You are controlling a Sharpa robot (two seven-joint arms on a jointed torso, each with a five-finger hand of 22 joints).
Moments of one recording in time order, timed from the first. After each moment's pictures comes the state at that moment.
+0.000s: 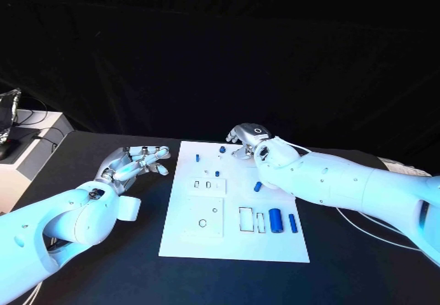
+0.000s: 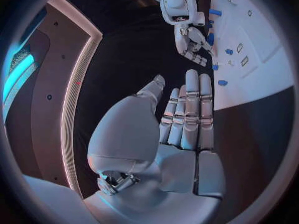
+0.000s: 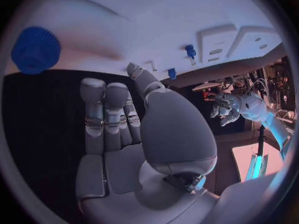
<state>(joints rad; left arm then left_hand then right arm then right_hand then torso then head) 1.04 -0.93 0.19 1.61 -0.20 -0.35 0.32 1.37 -0.06 0.19 0.04 0.06 1.04 0.16 0.06 0.06 1.13 0.12 0.06 0.06 1.26 0.04 0.45 0.35 0.11 0.94 0.05 0.79 0.33 1.30 -0.49 -0.11 1.03 -1.56 -0.56 -0.21 1.38 -0.13 0.19 -0.14 0.33 1.01 0.11 0.07 0.07 1.07 0.11 0.06 0.06 1.41 0.00 1.02 0.50 0.16 1.47 -0.01 0.55 1.31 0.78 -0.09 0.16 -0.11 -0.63</state>
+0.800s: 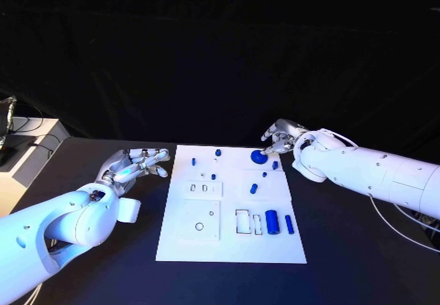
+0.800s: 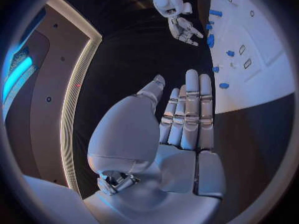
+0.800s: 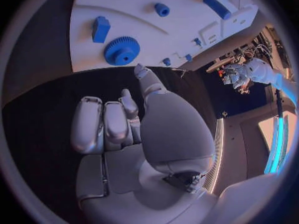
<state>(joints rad) 1.04 -0.93 0.19 1.59 -0.20 -0.34 0.32 1.37 -0.06 0.19 0.04 0.06 1.04 0.16 0.06 0.06 1.13 0.12 0.06 0.06 1.26 0.04 0.45 0.35 0.11 0.94 0.05 0.79 0.33 1.34 -0.69 -0.09 1.09 -1.23 -0.41 -0.14 1.34 -0.12 0.01 -0.04 0.37 1.01 0.15 0.08 0.08 1.22 0.06 1.14 1.26 1.42 -0.04 1.27 0.94 0.09 1.47 -0.05 1.21 1.31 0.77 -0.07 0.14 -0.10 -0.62</state>
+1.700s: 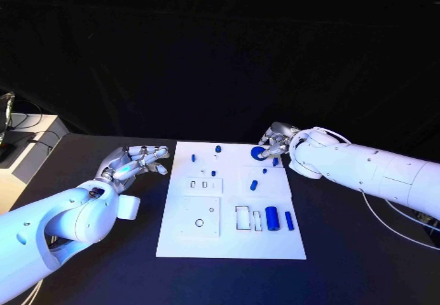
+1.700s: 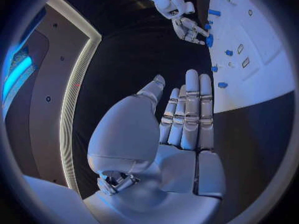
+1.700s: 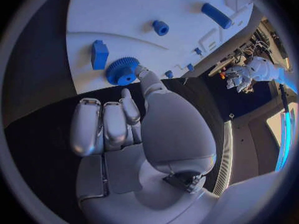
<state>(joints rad) 1.04 -0.92 0.19 1.59 -0.20 -0.34 0.32 1.37 -0.06 0.19 0.04 0.06 1.04 0.16 0.06 0.06 1.13 0.12 0.06 0.06 1.26 0.04 0.45 0.35 0.11 0.94 0.05 0.79 0.33 1.33 -0.65 -0.10 1.03 -1.21 -0.30 -0.18 1.34 -0.13 0.02 -0.02 0.41 1.02 0.15 0.08 0.08 1.27 0.05 1.19 1.31 1.43 -0.03 1.28 0.99 0.08 1.47 -0.05 1.24 1.31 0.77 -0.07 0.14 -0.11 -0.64</state>
